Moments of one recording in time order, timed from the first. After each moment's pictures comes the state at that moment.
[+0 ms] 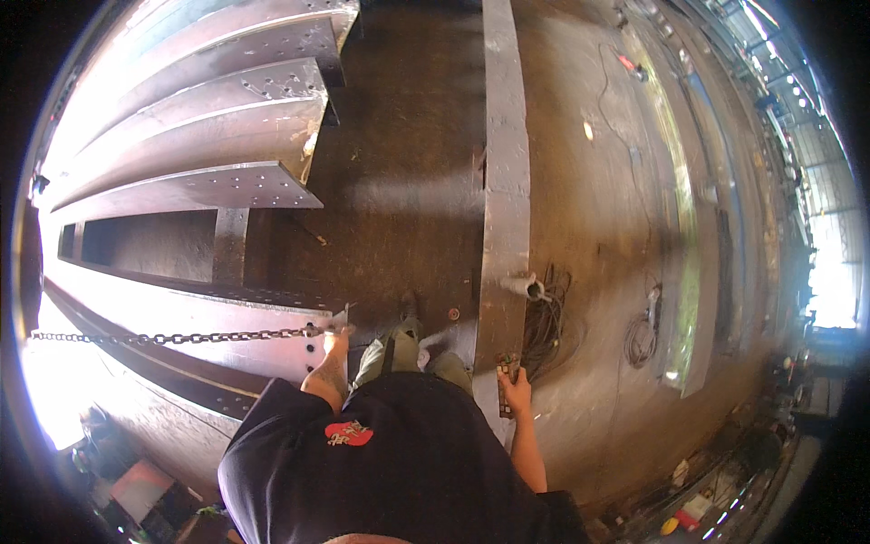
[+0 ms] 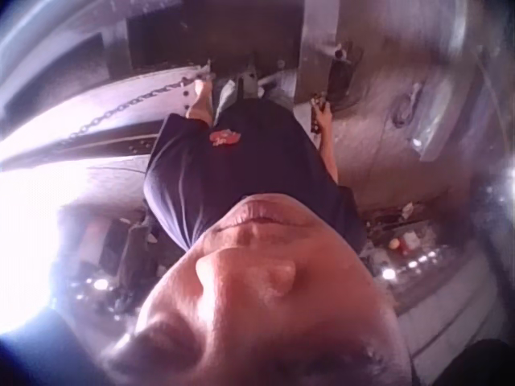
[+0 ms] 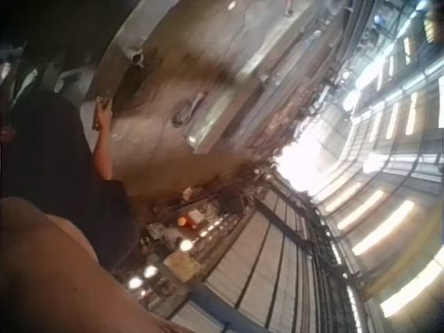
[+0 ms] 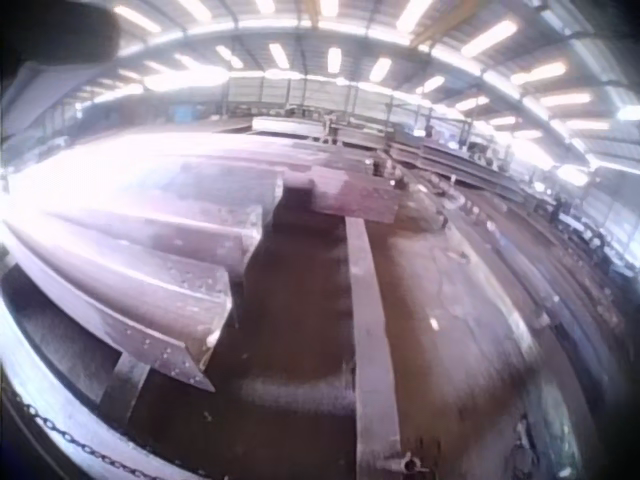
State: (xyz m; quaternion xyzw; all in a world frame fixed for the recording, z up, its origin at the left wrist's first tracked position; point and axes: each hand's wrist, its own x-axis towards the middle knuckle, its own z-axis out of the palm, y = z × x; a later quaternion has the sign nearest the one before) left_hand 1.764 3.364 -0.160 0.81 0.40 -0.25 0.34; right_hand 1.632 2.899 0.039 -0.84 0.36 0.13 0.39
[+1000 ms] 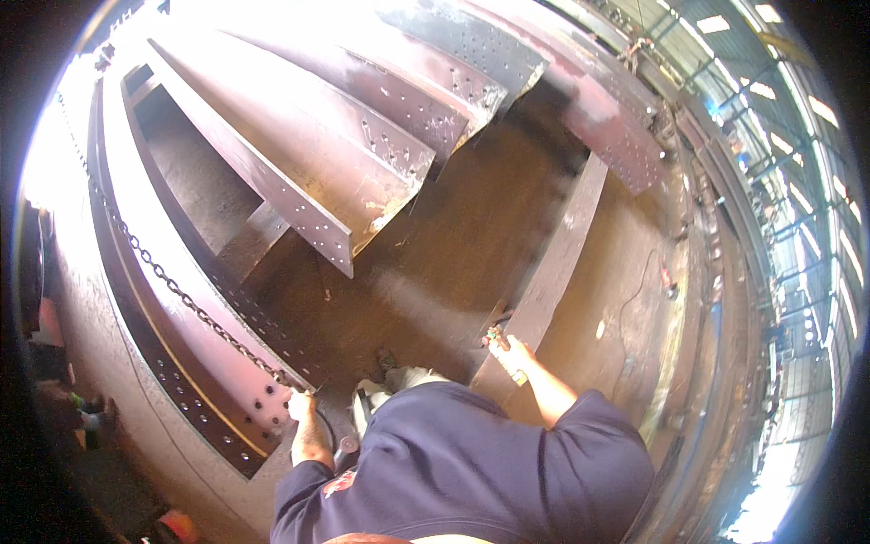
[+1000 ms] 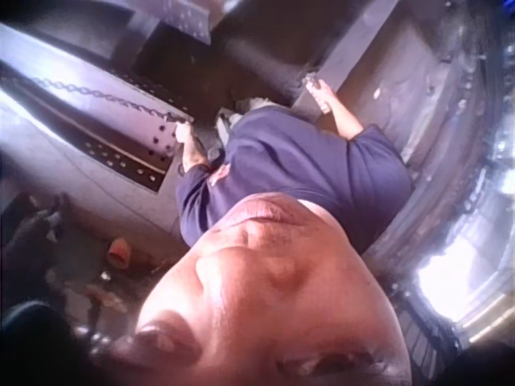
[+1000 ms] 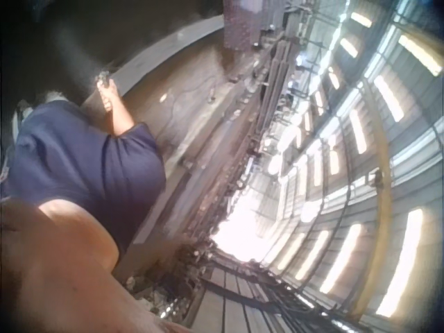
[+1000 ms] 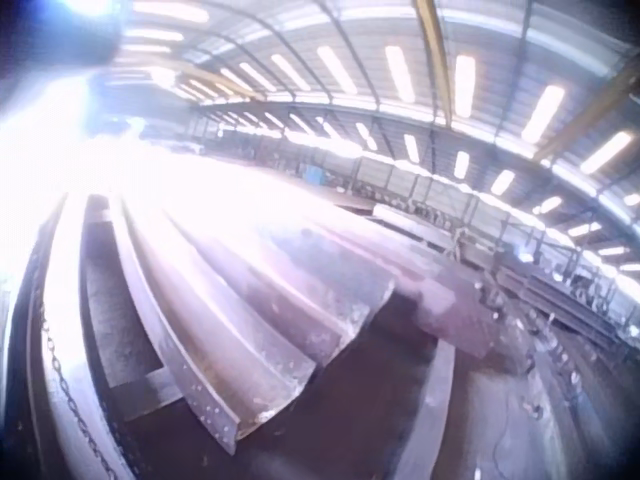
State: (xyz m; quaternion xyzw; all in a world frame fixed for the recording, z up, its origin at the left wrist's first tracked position) left_hand 1.795 3.315 -0.113 0.70 0.68 -0.13 0.18; right_hand 2.186 2.933 0.122 -0.93 -0.03 0.35 0.07
